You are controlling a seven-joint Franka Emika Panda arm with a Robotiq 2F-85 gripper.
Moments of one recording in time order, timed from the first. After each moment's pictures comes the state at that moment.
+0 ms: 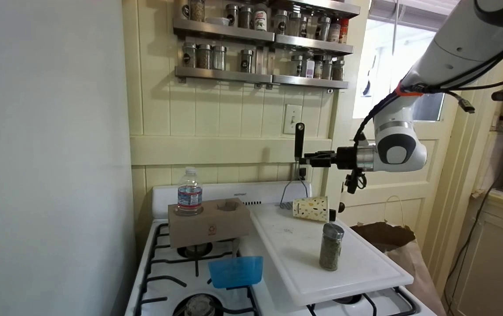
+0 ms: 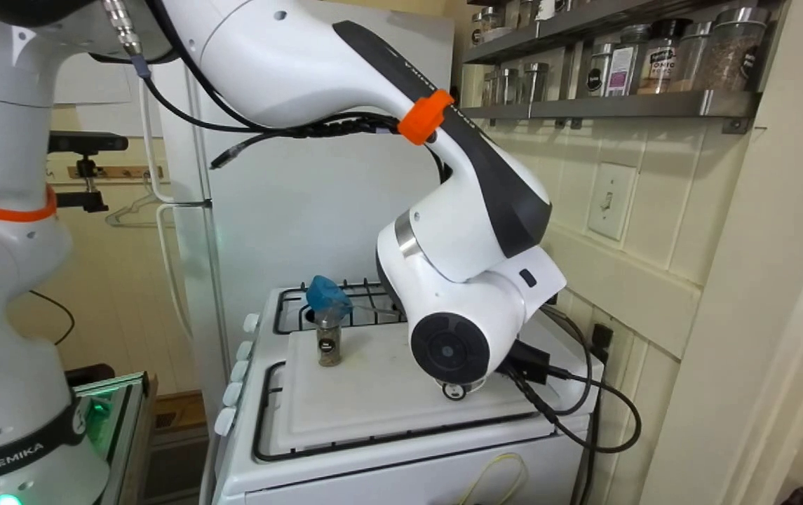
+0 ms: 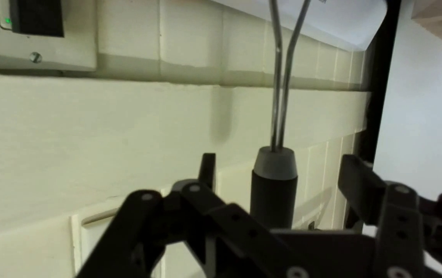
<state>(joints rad) -0.27 0.33 -0.21 -2.09 1.85 1.94 -2.46</state>
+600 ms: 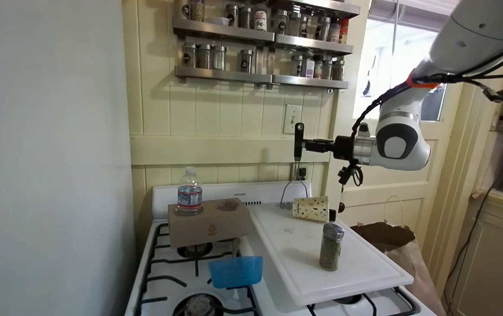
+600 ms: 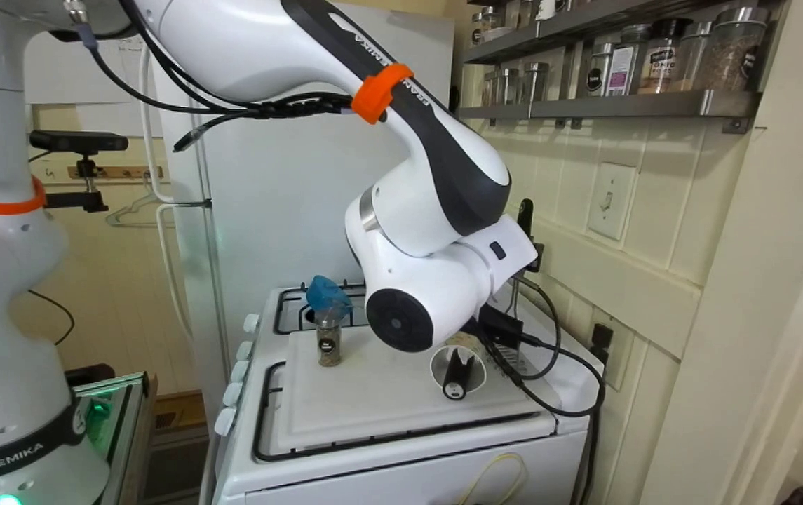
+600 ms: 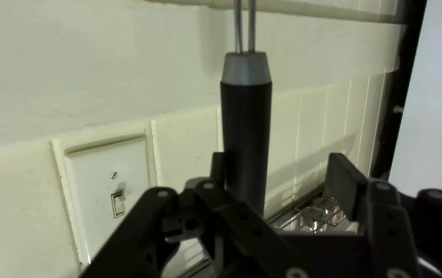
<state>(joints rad) -0.21 0.20 -0.20 -2.21 2.04 1.94 -2.47</state>
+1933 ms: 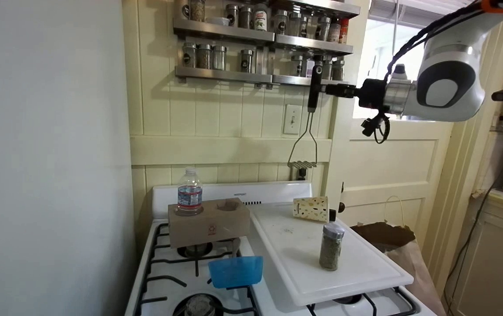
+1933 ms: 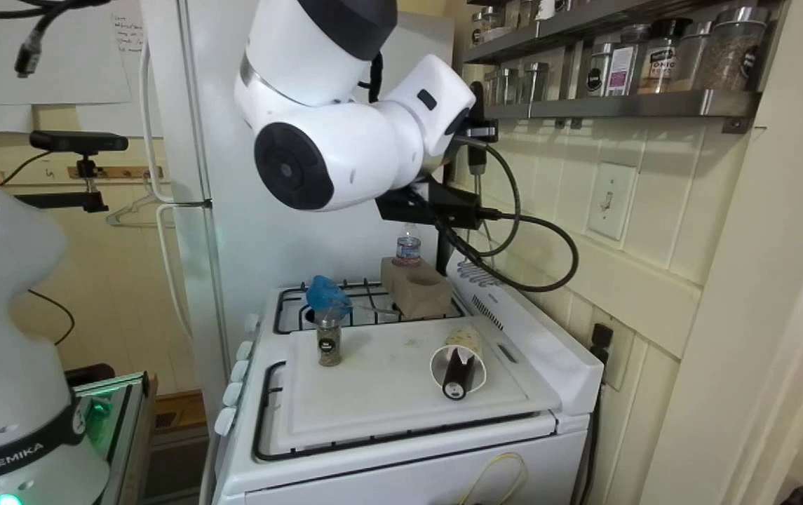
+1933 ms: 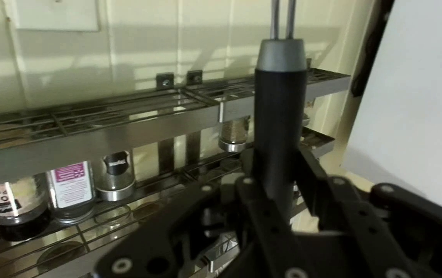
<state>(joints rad) -0.20 -0.29 -0.20 -2.41 1.97 2.06 -2.36</state>
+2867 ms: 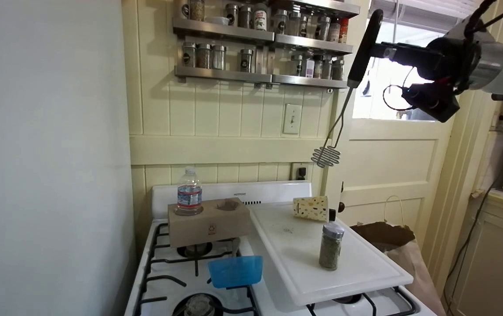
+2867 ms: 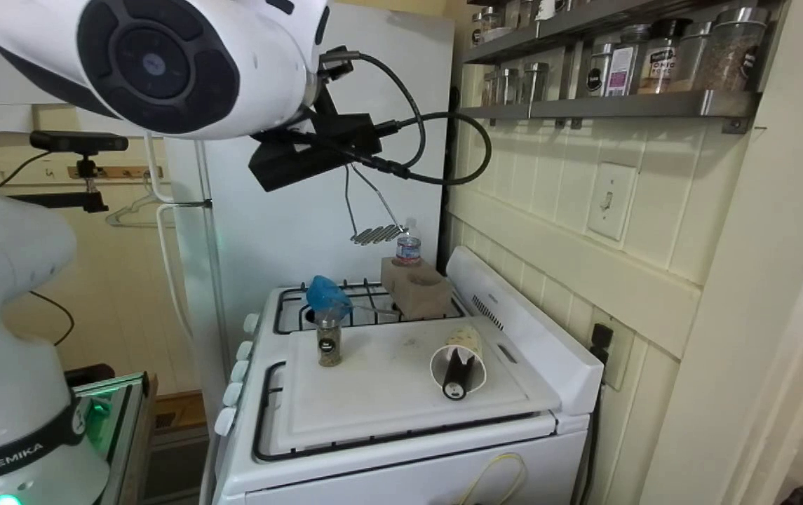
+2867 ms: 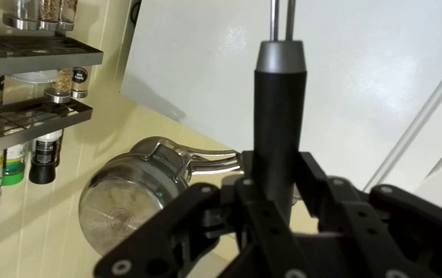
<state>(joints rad) -0.34 -0.65 -0.34 -2.58 1.37 1.46 -2.33</state>
